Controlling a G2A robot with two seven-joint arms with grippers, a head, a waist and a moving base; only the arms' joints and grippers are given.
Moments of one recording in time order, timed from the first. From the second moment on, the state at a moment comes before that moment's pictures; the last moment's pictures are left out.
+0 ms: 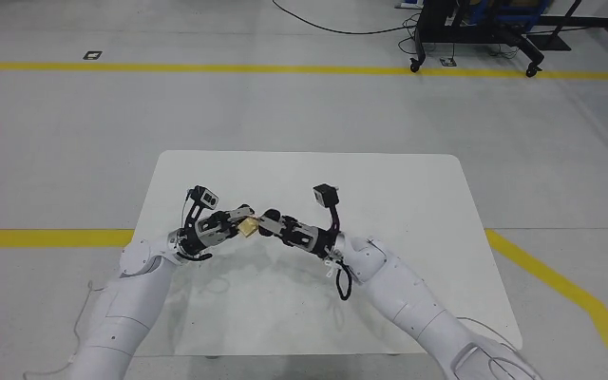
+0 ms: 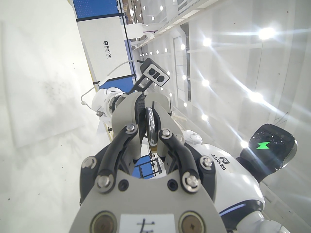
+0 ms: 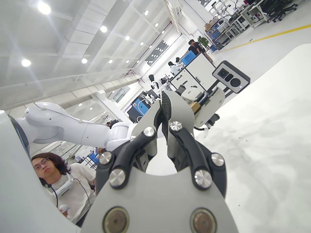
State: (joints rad) left arm 1.15 -1.12 -1.25 -1.11 -0.81 -0.37 -1.27; right arm -1.02 -1.42 0.79 -1.05 0.06 -1.01 0.40
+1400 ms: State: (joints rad) left arm 1.17 -1.11 -1.30 -1.14 -0.72 -0.41 -1.16; right arm -1.05 -1.41 0.84 -1.06 0.32 -0.87 0.58
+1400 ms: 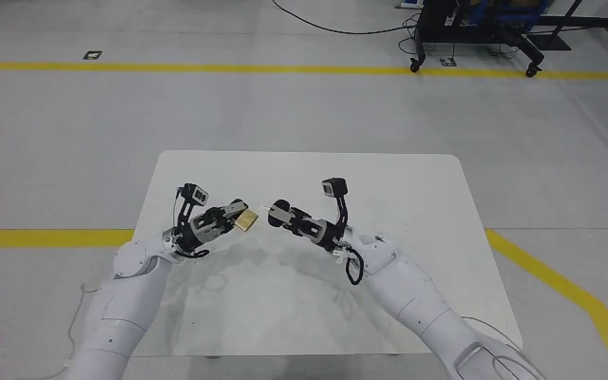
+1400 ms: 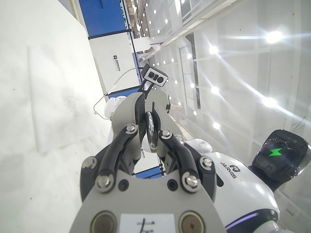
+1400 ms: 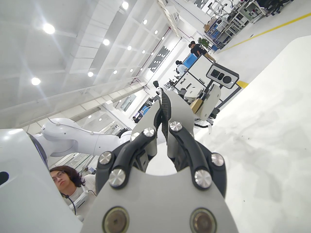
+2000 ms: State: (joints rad) left arm 1.21 -1.11 -1.32 -1.21 -0.64 -0.41 -1.10; right arm -1.28 -1.33 0.98 -1.42 0.30 -0.35 0.62
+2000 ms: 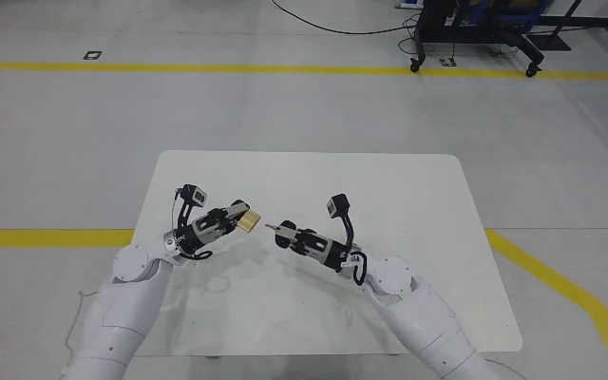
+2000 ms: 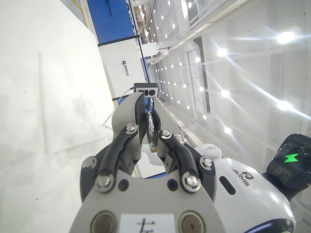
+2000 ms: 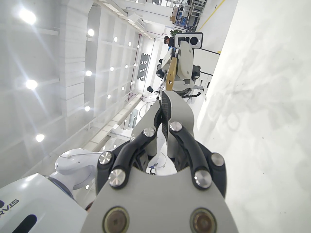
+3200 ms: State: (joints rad) left arm 1.24 -1.11 -1.32 -1.25 -0.58 -0.44 -1.04; right arm -1.28 -1.34 0.94 -1.45 0.26 -0.26 0.52
